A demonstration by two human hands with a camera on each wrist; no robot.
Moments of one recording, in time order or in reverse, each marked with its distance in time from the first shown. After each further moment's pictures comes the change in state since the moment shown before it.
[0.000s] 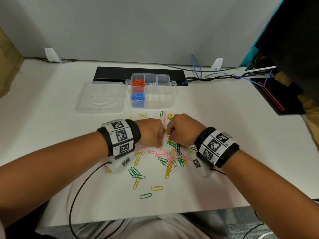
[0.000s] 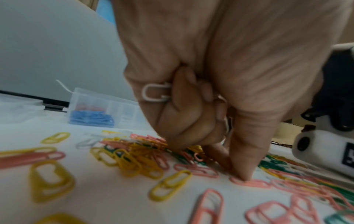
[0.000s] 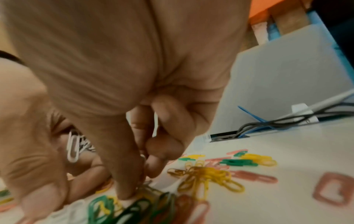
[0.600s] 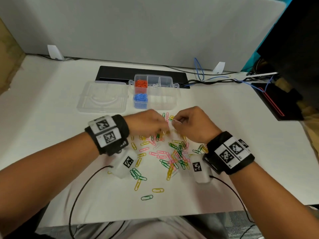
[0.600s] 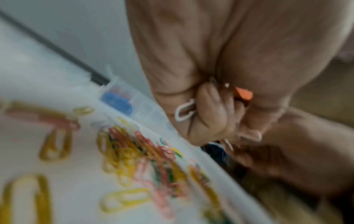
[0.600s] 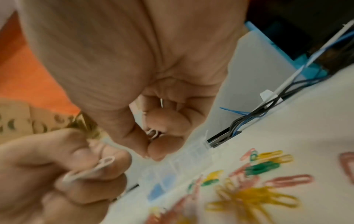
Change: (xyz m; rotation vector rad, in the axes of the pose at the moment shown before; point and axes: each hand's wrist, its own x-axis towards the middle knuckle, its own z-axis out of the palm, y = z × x) left_hand -0.016 -0.014 -0.017 -0.747 0.075 0.019; right_hand -0.011 0.007 -0.014 0.387 0.315 0.011
